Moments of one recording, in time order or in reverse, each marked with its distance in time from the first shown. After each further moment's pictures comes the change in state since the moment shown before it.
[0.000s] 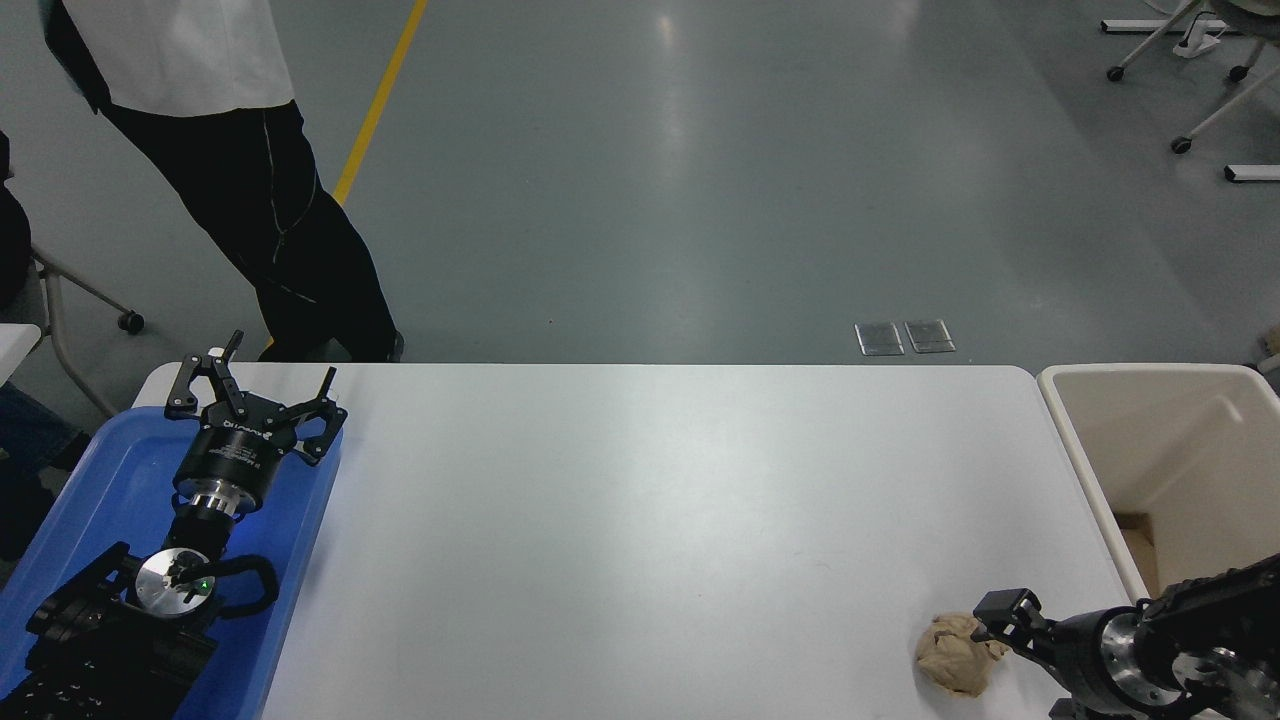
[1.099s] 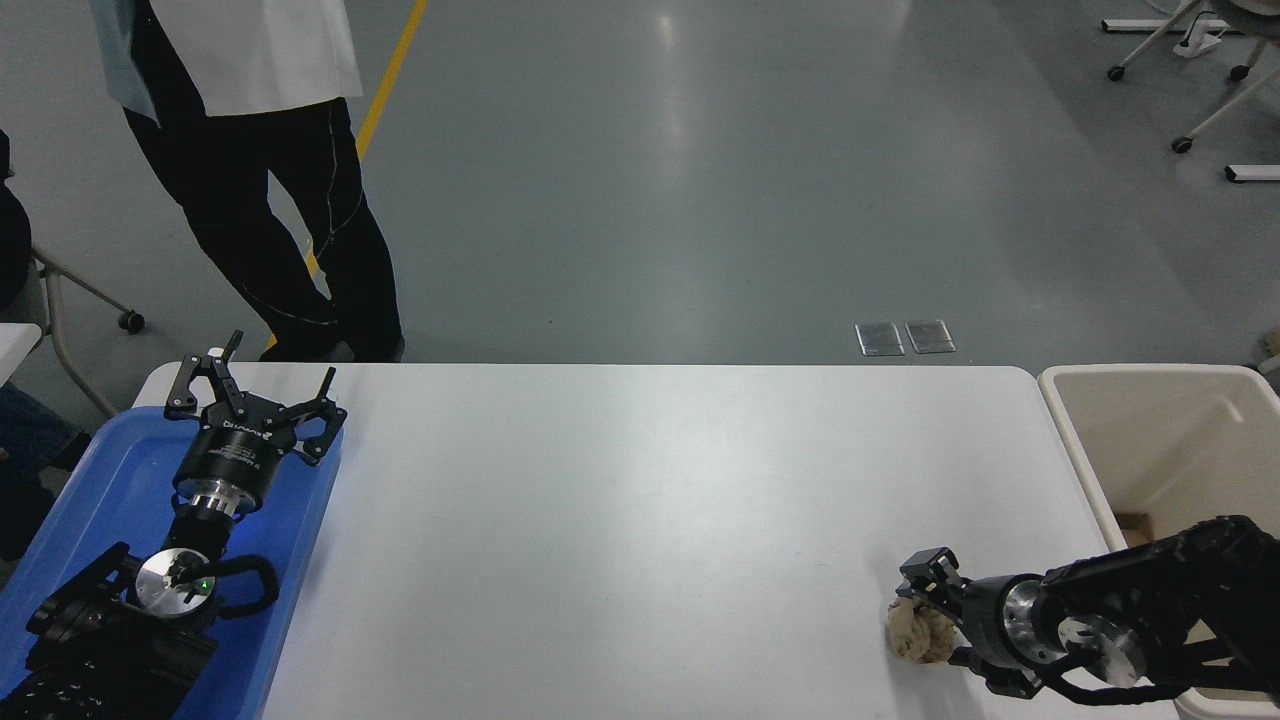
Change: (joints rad) left arm 0.000 0.000 0.000 0.000 0.000 0.000 -0.001; right arm -0.103 0.149 0.175 -0.149 0.113 -0.058 0.000
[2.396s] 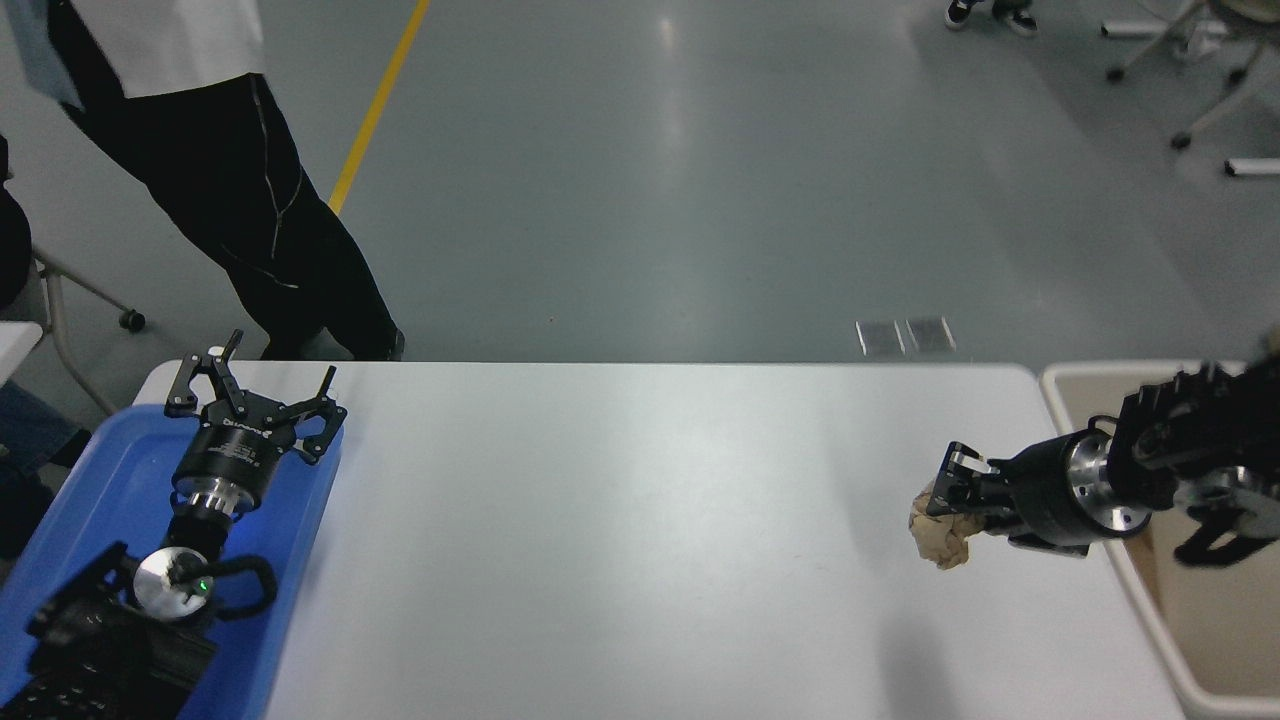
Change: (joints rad) left arm 0.000 0.000 0.000 0.000 0.001 0.000 0.000; right arm 1.041 -0.014 -0.515 0.367 -0.145 0.534 0.082
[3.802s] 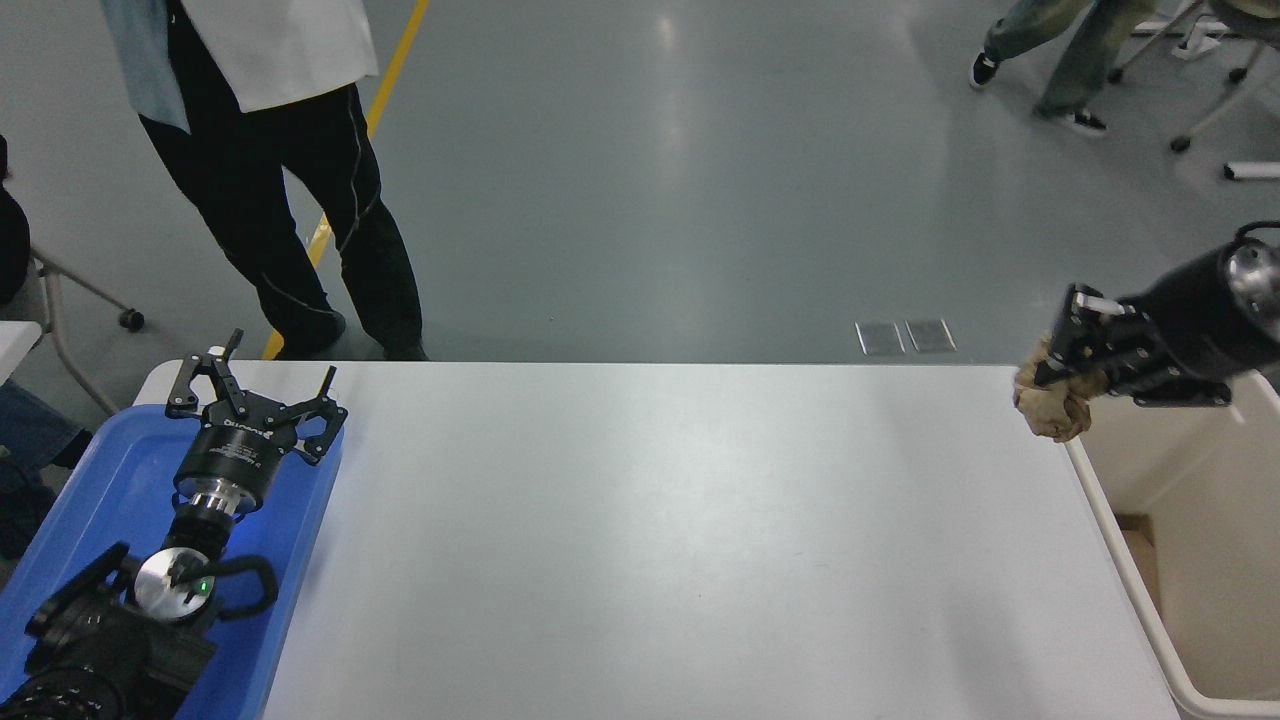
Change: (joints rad) left arm 0.000 0.000 0.000 0.000 0.000 0.000 0.000; right arm -0.330 -0.142 -0.029 -0.538 -0.085 0.118 0.009
